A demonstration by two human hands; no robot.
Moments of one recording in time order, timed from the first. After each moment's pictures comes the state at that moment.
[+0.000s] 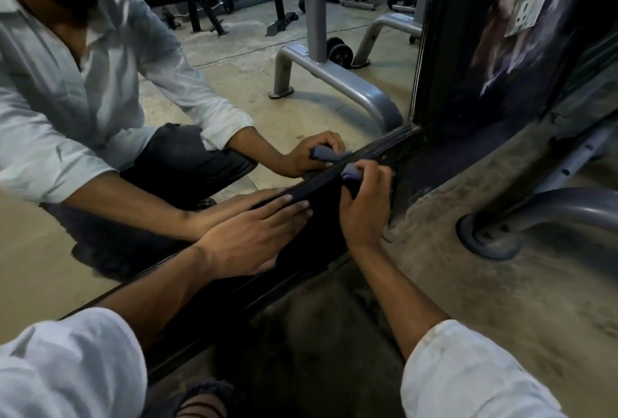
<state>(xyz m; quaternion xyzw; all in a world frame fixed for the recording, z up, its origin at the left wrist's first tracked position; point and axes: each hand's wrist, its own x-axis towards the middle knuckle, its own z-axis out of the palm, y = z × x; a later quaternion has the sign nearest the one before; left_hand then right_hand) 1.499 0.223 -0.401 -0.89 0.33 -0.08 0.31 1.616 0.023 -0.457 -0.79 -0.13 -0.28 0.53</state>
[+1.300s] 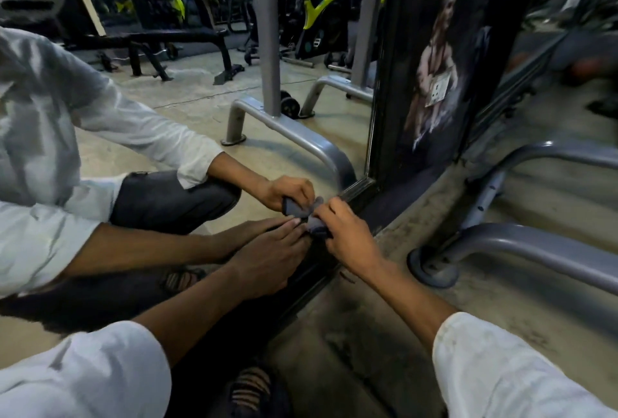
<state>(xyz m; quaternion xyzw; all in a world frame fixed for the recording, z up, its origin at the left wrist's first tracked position) 1.562 0.183 -0.377 -0.87 0.33 -0.13 0.34 1.648 -0.014 -0.407 -0.89 -0.35 -0.17 0.23</state>
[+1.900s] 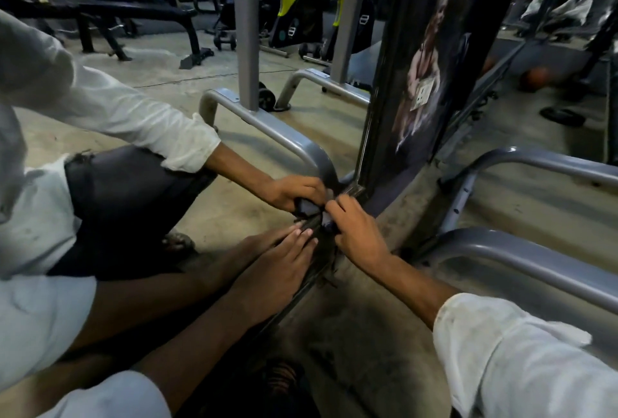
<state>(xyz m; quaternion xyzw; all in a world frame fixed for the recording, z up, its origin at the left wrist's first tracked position) 1.582 0.167 -0.399 -0.86 0.33 -0.12 0.37 1.689 -0.033 -0.400 -0.93 -0.30 -0.17 0.15</state>
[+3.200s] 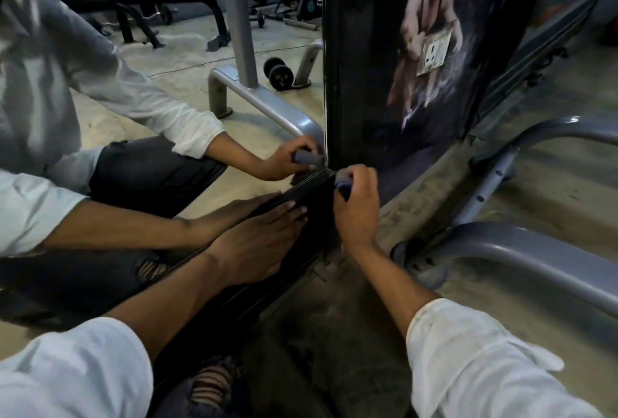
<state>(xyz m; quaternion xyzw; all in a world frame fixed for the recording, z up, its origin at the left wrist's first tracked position) 1.665 0.116 -0.415 -0.88 0.32 -0.10 0.34 1.764 -0.086 -0.448 -0.80 -0.13 -0.29 0.51</state>
